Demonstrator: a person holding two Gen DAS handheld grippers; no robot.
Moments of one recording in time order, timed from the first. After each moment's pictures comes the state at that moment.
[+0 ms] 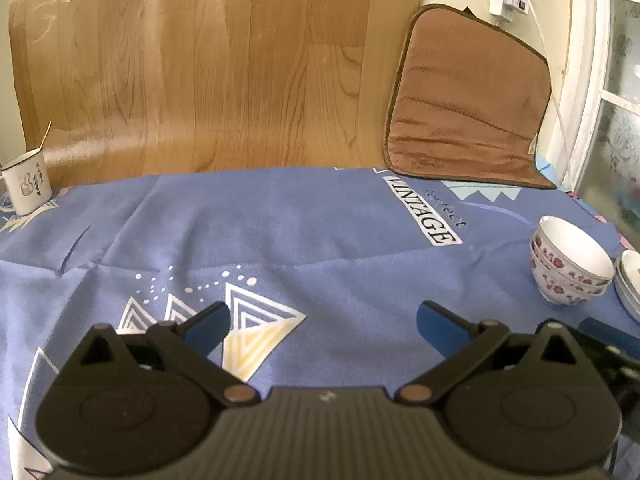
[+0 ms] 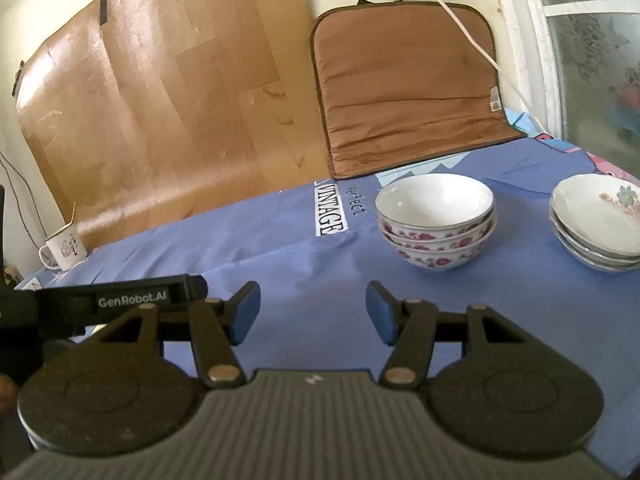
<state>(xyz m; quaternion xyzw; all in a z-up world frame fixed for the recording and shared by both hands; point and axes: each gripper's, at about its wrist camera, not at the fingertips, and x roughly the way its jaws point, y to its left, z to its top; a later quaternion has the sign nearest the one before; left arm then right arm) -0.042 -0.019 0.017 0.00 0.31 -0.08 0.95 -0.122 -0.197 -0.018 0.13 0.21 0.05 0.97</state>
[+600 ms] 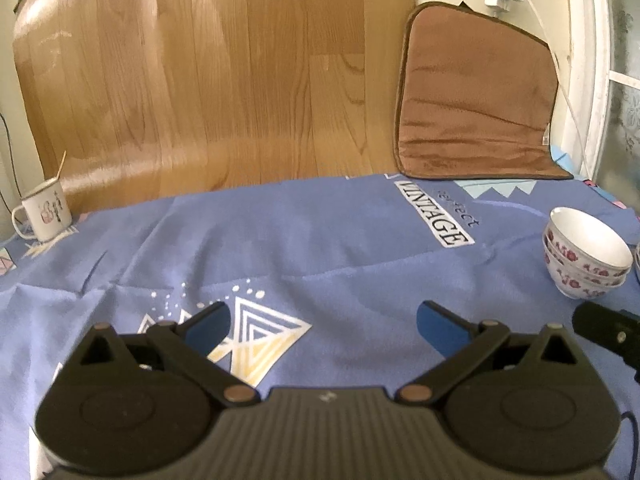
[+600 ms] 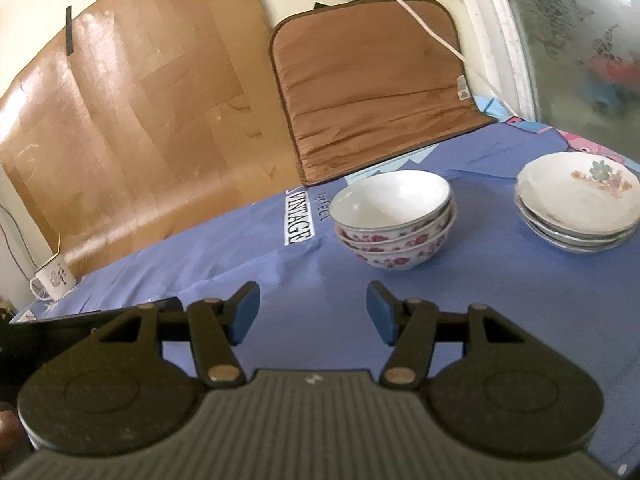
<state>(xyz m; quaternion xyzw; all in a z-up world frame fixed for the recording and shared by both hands) -0.048 -0.036 0.018 0.05 0.29 -0.04 0.96 -0.123 -0.223 -0.023 0.17 0.21 0.02 0.96</state>
